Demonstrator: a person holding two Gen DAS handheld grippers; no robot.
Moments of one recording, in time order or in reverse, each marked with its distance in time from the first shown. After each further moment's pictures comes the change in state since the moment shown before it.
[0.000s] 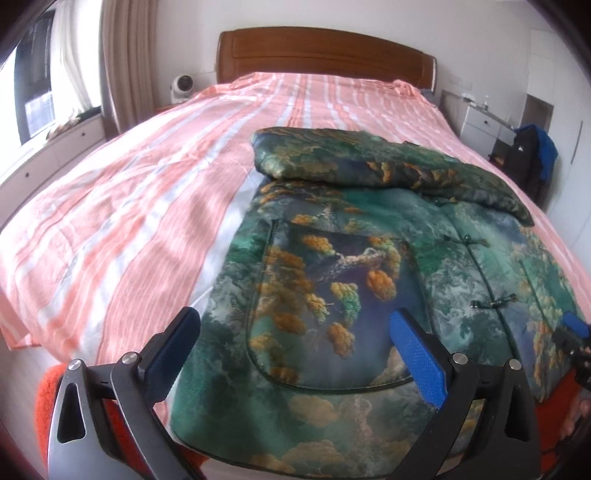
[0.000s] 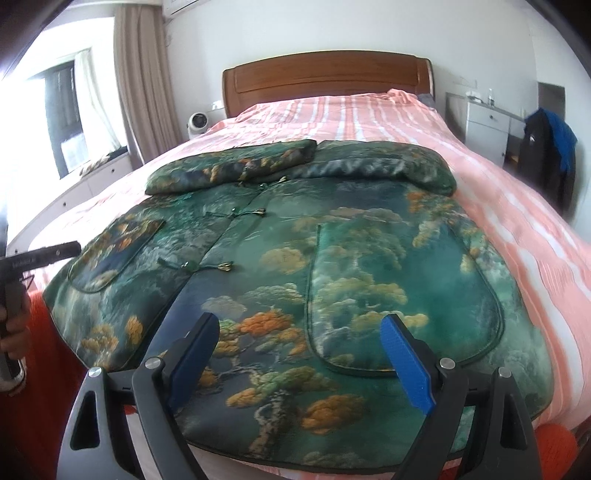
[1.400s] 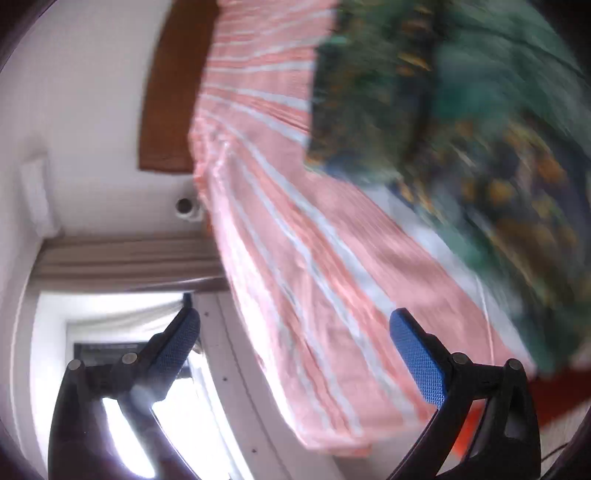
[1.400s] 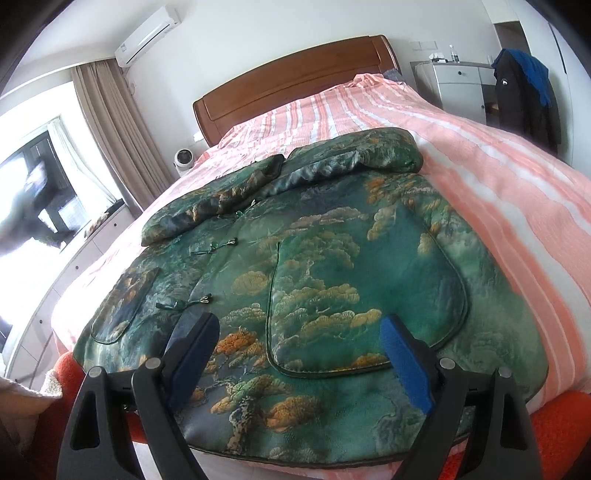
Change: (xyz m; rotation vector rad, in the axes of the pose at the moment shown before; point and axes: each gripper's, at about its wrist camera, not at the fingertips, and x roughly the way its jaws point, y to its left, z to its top) left arm -0.004 -0.025 0.126 1.237 0.268 0.525; right arm -0.013 -0.054 0.004 0.243 -0.018 0.088
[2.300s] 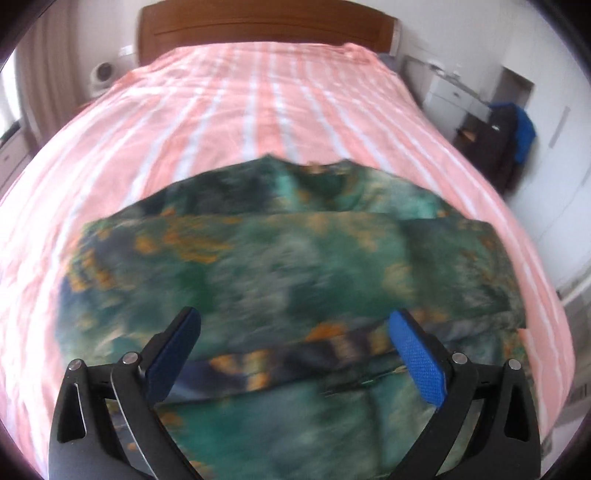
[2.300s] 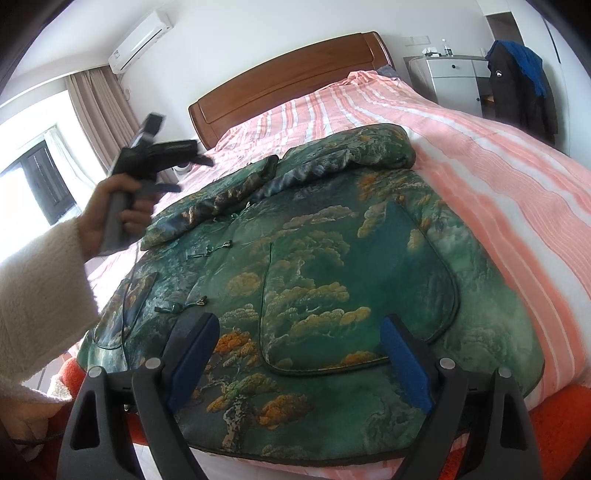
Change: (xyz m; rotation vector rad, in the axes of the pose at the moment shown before) left arm 0.106 0.013 0.192 -1.086 -0.226 -0.752; right arm -0.002 -0.009 0.000 0.034 0.001 0.007
